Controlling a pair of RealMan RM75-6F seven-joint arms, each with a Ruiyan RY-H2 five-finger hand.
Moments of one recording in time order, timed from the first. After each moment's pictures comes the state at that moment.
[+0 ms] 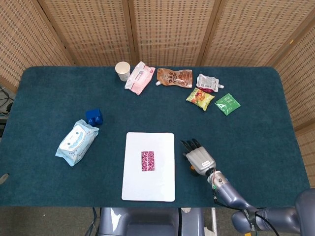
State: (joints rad) left arm 0.03 -0.99 -0.09 -1.68 1.32 1.46 -0.22; right arm 0.79 -1.50 -0.10 -1.60 -1.03 1.02 -0.51
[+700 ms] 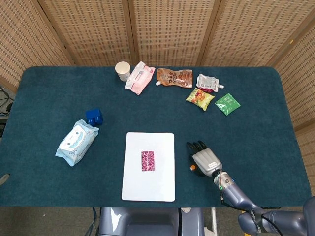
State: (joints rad) left arm 0.03 -1.00 -0.09 -1.68 1.32 1.46 -0.22; right arm 0.72 -1.49 -0.08 -1.54 -1.11 0.96 -0.43
